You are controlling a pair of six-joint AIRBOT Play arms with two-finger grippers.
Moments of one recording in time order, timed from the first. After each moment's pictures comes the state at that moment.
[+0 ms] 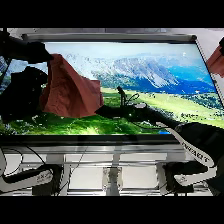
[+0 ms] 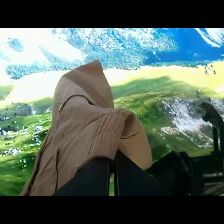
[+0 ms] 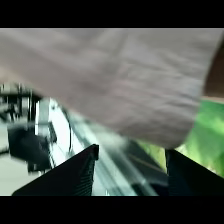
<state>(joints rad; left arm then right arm) 0.03 -1.32 1.93 1.09 -1.53 -1.43 0.58 -1.58 0.90 0.15 0.68 0.71</state>
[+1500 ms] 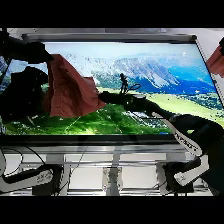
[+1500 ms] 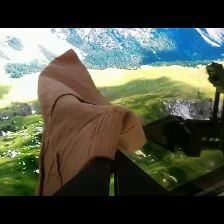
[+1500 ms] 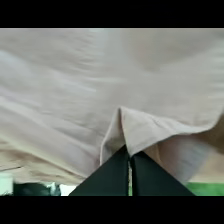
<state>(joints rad) 0.05 -1.31 1.93 1.09 -1.55 -1.43 0.51 -1.68 1.11 0.27 0.65 0.59</state>
